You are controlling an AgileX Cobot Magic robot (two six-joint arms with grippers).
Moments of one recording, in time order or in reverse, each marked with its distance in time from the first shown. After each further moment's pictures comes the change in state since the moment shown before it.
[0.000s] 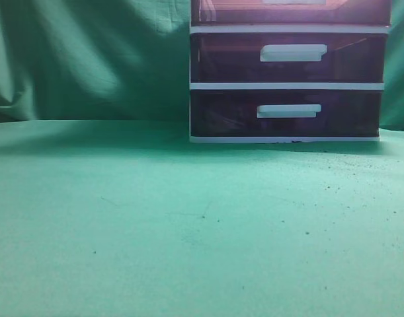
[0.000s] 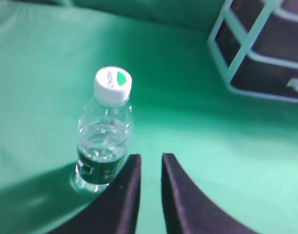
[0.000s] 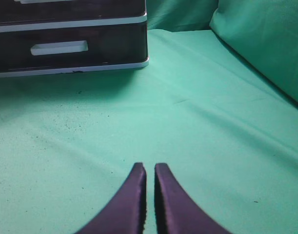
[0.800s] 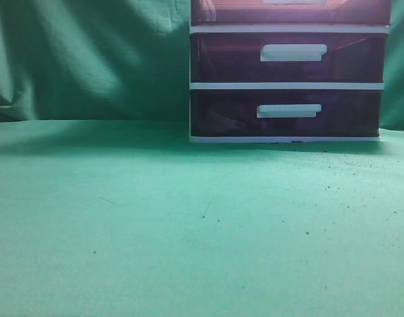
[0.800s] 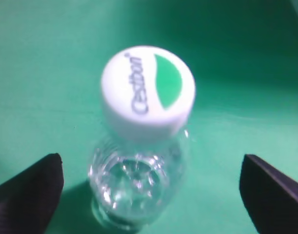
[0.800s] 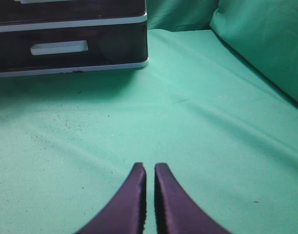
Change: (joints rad) left arm 0.000 0.632 -0.101 0.086 -0.322 0.018; right arm 0.000 0.000 0.000 0.000 0.000 0.000
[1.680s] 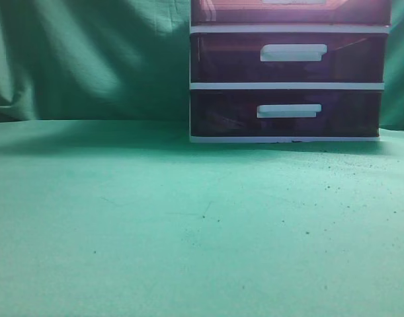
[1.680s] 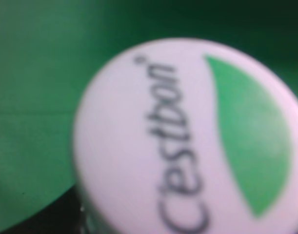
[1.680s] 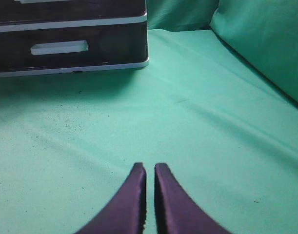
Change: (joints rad) left arm 0.001 0.195 -0.162 0.000 0.106 0.056; right arm 0.000 0.000 0.000 0.000 0.000 0.000
